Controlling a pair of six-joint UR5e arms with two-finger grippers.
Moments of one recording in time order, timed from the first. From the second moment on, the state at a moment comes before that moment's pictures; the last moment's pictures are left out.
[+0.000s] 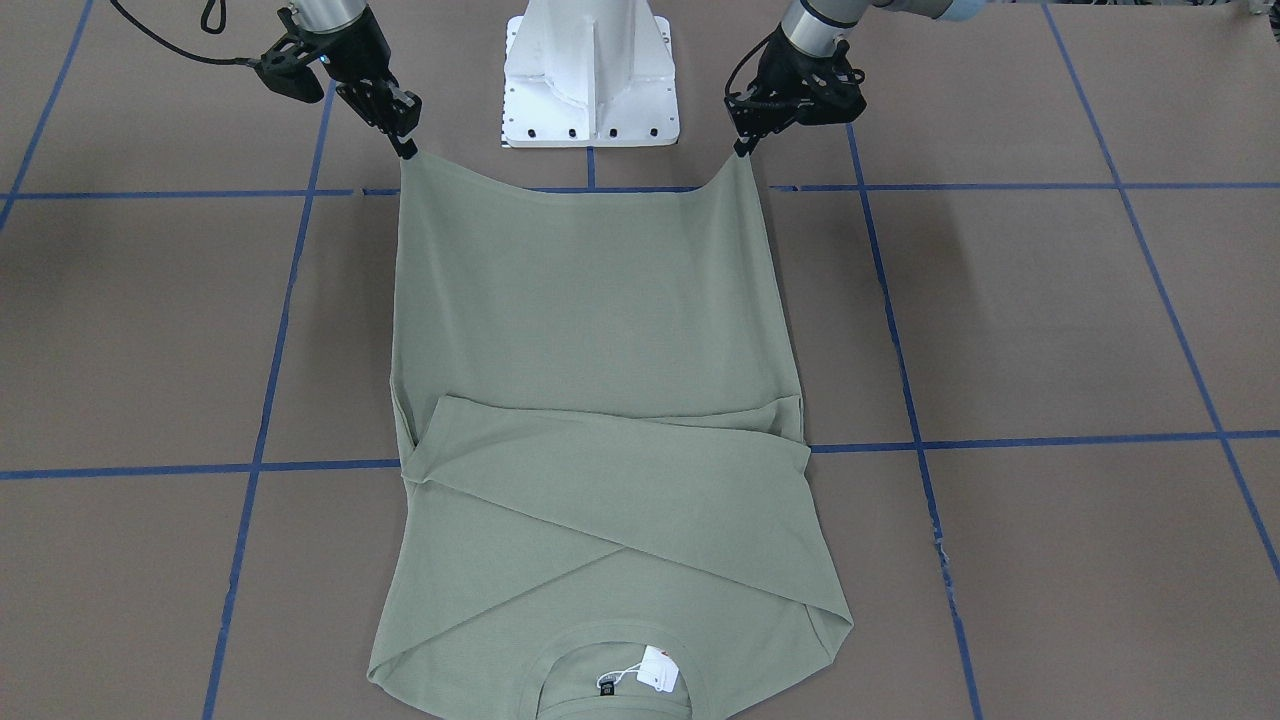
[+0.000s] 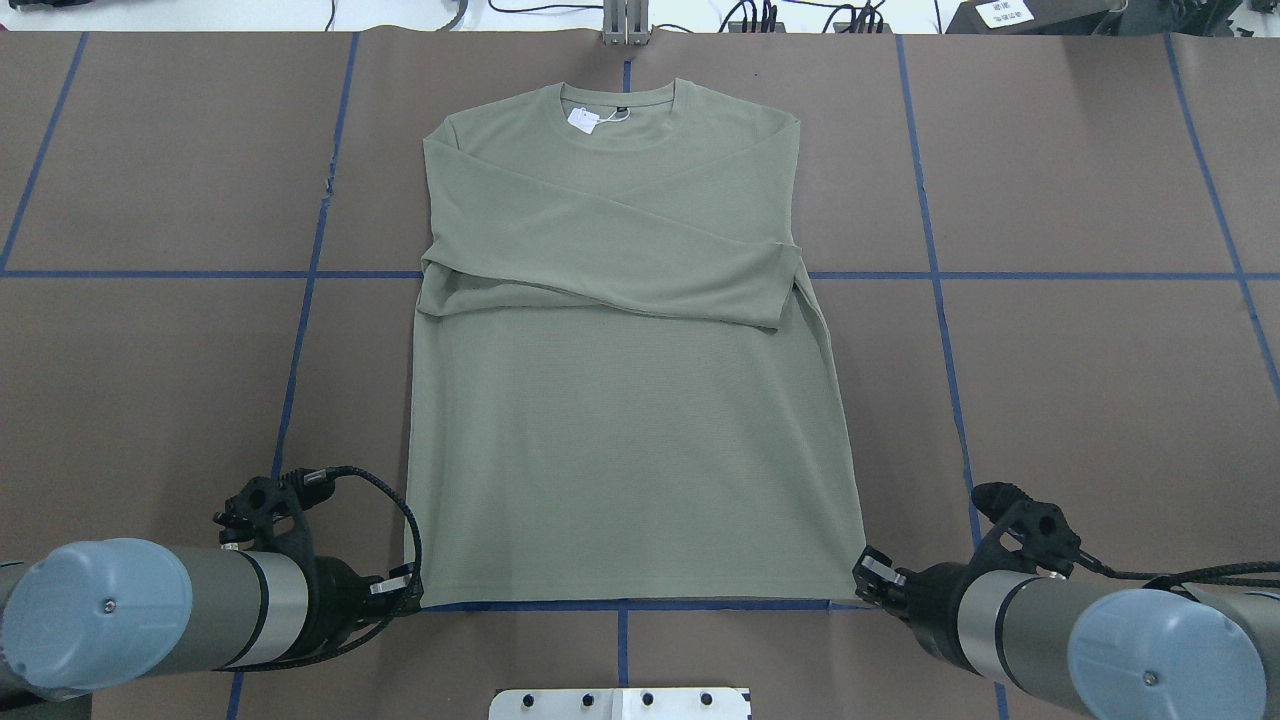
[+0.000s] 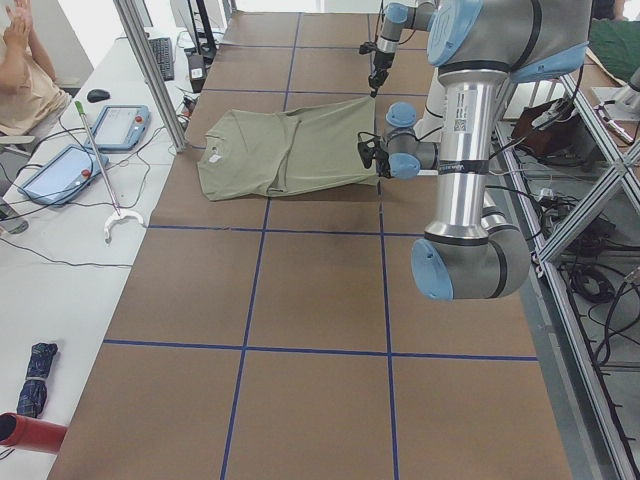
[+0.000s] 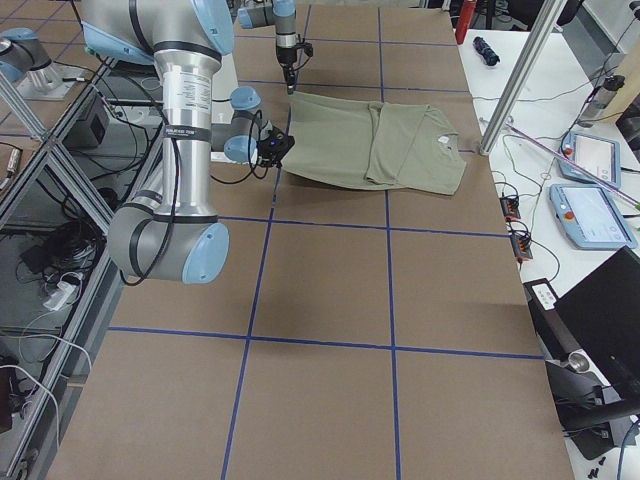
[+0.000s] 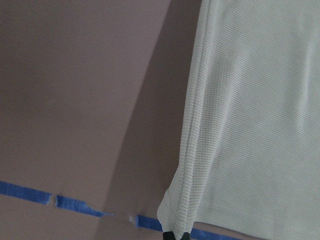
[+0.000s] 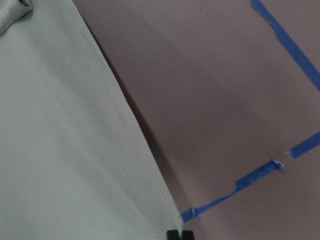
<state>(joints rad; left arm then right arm) -0.18 -1.62 -2.19 -1.99 -1.68 -1.82 0.09 -1.68 2.31 -1.23 1.48 2.12</state>
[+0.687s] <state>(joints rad) -0.15 -1.64 -2.35 -1.89 -1.71 -1.89 0.16 -1.78 2.44 -1.23 1.51 2.10</state>
